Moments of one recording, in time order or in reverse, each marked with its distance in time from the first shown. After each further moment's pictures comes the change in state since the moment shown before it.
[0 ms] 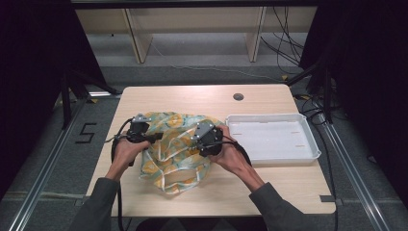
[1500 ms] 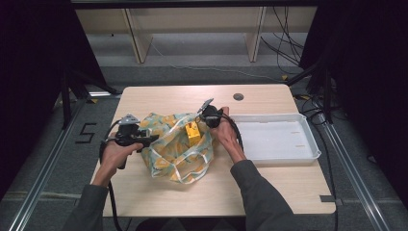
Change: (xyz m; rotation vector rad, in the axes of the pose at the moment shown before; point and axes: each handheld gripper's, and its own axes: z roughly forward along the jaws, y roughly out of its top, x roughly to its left) left arm -0.002 -0.002 -0.041 -0.117 -0.007 -0.039; right arm -0.078 -0.007 0.085 0.155 -0.044 0.272
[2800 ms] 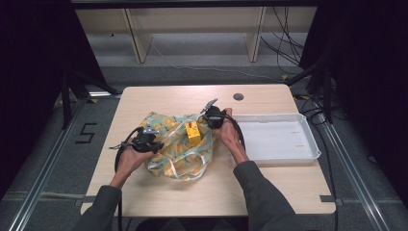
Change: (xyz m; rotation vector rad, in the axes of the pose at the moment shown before) left arm -0.004 -0.033 0.064 0.252 0.056 0.127; right arm -0.005 -0.009 0.000 0.013 0.035 0.035
